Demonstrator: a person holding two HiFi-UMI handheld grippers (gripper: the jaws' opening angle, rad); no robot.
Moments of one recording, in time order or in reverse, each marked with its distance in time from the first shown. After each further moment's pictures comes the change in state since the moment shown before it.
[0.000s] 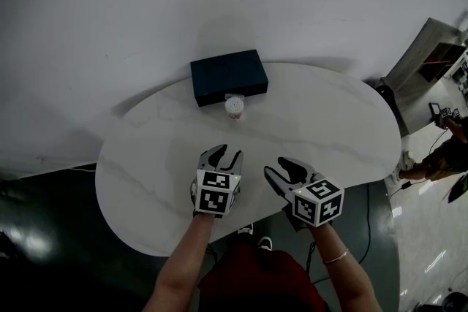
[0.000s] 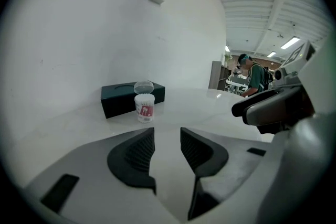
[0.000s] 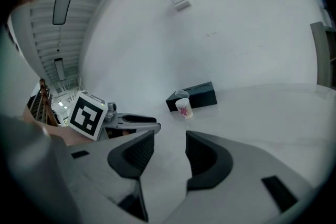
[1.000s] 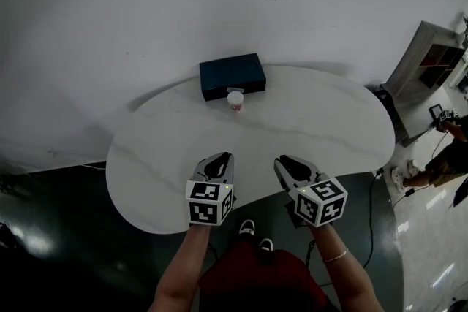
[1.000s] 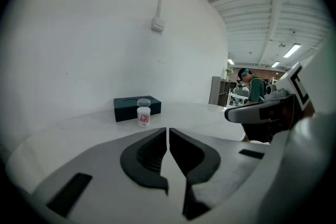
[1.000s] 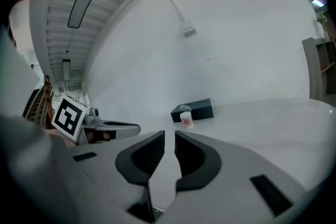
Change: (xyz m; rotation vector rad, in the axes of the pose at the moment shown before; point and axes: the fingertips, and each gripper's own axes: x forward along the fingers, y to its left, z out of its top) left arm -0.101 -0.044 0.010 -0.064 -0.143 0.061; right arm -0.074 0.027 0.007 -0.054 -0.152 -0.017
